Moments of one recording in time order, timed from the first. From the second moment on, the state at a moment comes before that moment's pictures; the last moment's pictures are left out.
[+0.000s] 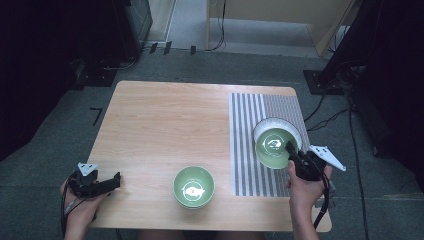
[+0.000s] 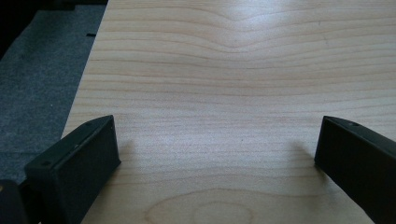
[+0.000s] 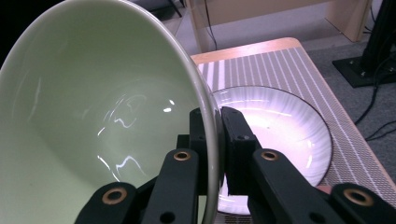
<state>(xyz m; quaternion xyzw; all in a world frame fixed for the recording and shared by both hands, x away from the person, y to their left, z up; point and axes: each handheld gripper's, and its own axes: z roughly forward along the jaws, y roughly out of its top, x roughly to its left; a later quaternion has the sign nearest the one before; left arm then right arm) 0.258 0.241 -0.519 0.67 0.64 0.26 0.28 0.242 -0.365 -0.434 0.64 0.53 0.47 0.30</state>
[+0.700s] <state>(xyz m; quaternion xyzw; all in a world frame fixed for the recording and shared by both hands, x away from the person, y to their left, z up) 0.259 0.241 -0.519 0.67 0.64 0.26 0.28 0.261 -0.398 -0.460 0.68 0.50 0.44 0.29</state>
